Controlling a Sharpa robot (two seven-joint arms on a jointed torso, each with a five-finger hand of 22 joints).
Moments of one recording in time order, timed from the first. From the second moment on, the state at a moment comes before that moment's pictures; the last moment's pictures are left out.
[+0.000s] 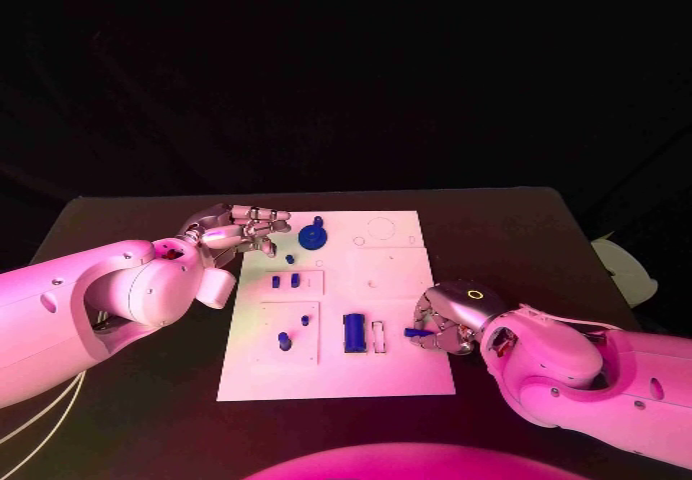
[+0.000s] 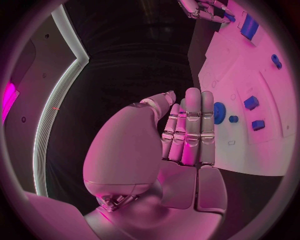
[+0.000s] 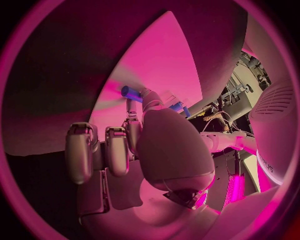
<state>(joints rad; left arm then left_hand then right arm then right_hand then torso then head) 1.17 -0.95 -0.02 1.63 -0.06 -0.28 0.11 1.45 -0.20 0.49 0.10 0.14 0.99 0.20 0.10 0.10 1.06 0.13 0.22 0.16 1.20 0.04 0.82 0.49 0.17 0.95 0.13 0.85 0.89 0.98 -1.06 -0.13 1.94 -1.80 -0.35 -0.55 1.47 -0.09 -0.01 0.25 0.44 1.15 0.05 0.20 0.39 1.43 -0.02 1.25 1.44 1.46 -0.08 1.50 1.31 0.03 1.47 0.04 1.44 1.31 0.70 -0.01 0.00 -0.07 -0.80</state>
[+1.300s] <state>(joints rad) 1.17 -0.95 -0.02 1.65 -0.06 -0.28 0.11 1.45 -0.20 0.49 0.10 0.14 0.99 0.20 0.10 0.10 1.06 0.13 0.22 0.16 1.20 0.04 0.82 0.49 0.17 0.95 0.13 0.85 0.89 0.99 -0.97 -0.13 1.94 -1.39 -0.52 -0.58 1.29 -0.11 0.08 0.29 0.61 1.16 0.04 0.24 0.40 1.46 -0.03 1.29 1.31 1.47 -0.08 1.51 1.31 0.03 1.47 0.03 1.48 1.31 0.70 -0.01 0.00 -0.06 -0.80</state>
